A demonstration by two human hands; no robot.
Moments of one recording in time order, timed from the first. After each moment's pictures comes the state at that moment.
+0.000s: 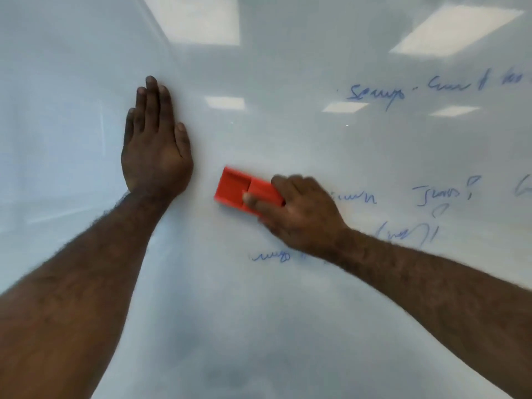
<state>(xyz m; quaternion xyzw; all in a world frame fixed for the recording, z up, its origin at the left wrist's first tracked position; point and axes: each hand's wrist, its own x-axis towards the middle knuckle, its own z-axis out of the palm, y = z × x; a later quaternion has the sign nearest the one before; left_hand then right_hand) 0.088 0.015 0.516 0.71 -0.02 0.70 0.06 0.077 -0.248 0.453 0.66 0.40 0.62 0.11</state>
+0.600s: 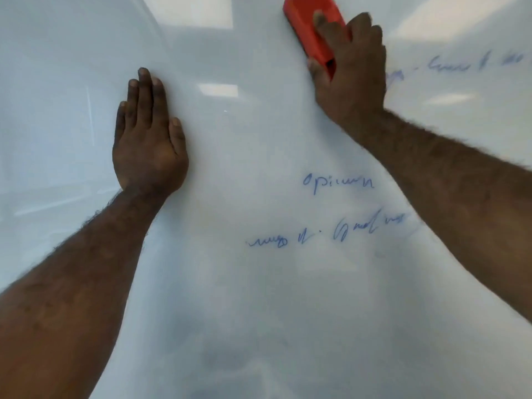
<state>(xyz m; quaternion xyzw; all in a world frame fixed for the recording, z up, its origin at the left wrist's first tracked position) 0.090 0.016 0.500 0.71 -0.03 0.70 0.06 0.075 -0.280 0.601 0.68 0.14 0.71 -0.07</state>
